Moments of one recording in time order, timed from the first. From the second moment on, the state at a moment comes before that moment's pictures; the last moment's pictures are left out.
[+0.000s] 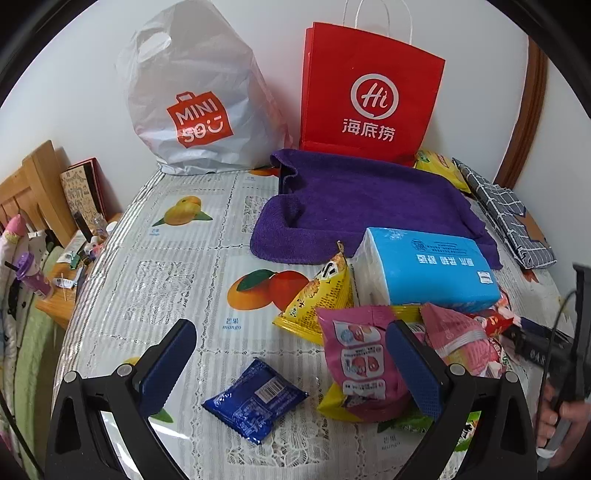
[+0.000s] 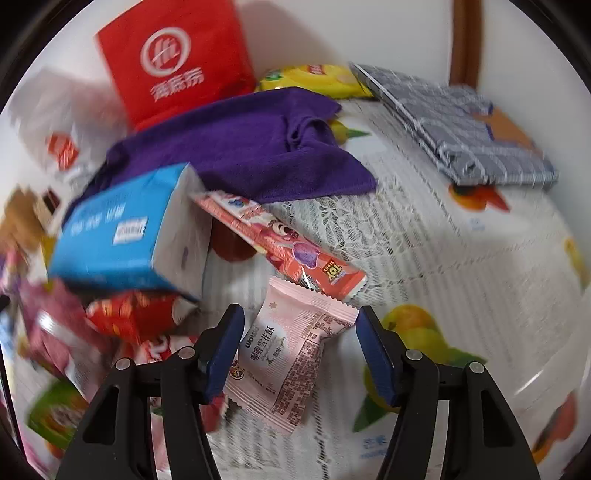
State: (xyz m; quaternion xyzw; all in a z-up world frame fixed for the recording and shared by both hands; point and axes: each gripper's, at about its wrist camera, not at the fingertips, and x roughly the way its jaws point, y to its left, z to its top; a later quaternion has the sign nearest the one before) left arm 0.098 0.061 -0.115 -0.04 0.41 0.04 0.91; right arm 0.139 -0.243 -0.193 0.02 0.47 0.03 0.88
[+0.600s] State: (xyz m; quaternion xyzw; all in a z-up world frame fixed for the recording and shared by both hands) left arm 0.089 0.074 -0.131 -0.06 0.42 0.03 0.90; right arm 0.113 -0.253 -0.197 0.00 0.46 0.02 0.89
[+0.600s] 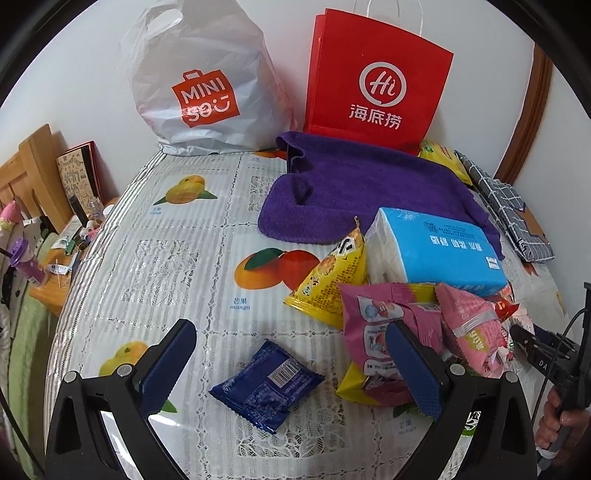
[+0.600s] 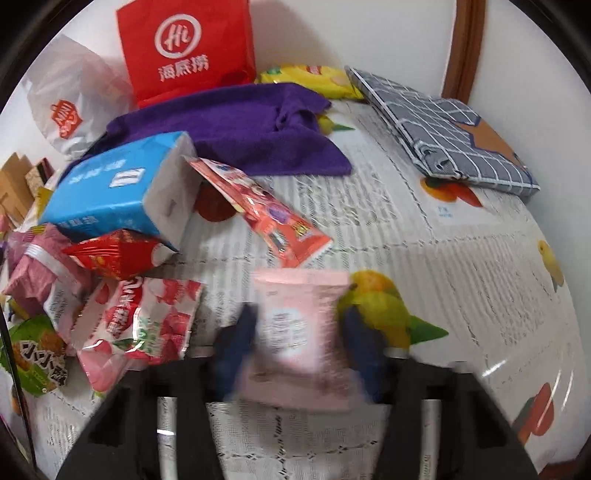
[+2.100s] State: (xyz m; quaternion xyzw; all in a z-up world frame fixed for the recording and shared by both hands) left arm 0.054 0.037 -0.108 -0.07 0.41 -0.06 0.91; right arm 0.062 -0.247 -0.157 -0.01 0.40 0.02 0.92
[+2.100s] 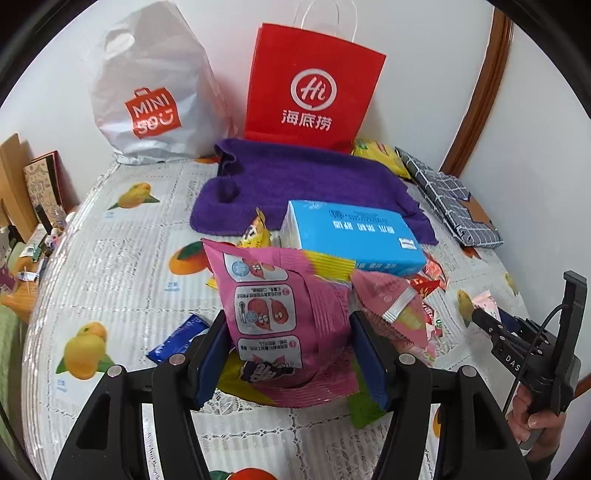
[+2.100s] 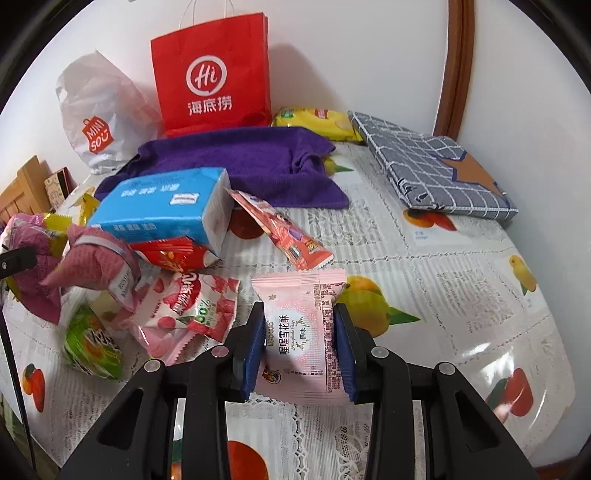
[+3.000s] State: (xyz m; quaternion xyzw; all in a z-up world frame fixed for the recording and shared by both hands) left arm 0.077 0.016 -0.058 -0.05 0.39 -0.08 0.92; right arm 0.086 -0.218 -0.094 -0.03 0.35 0.07 0.93
